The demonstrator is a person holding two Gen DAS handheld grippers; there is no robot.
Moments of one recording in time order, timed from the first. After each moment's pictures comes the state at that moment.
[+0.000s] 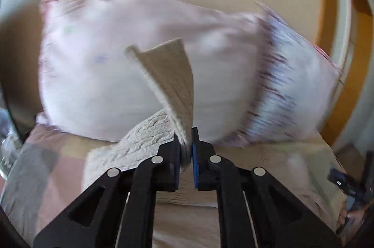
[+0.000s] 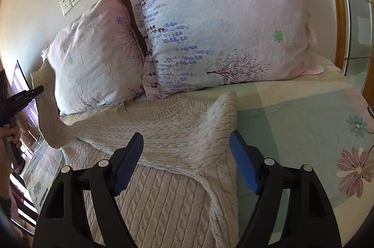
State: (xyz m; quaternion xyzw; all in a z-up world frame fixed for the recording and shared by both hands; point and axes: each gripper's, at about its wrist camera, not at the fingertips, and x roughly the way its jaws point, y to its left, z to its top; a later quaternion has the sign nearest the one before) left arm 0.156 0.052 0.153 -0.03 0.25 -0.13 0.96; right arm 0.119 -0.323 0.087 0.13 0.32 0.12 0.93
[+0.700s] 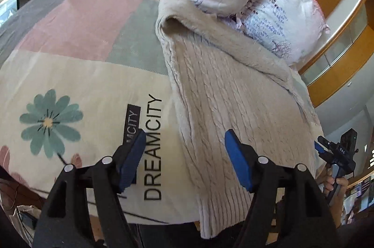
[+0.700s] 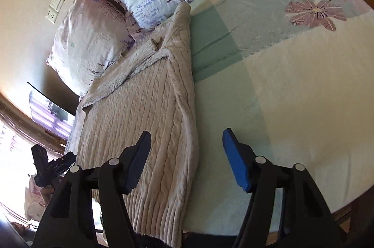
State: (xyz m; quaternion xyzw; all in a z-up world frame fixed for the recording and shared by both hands) left arm -0.031 0.139 0.007 -0.17 0.43 -0.12 0.88; right arm -0.022 -0.388 0.017 0.28 0.44 0.14 0.84
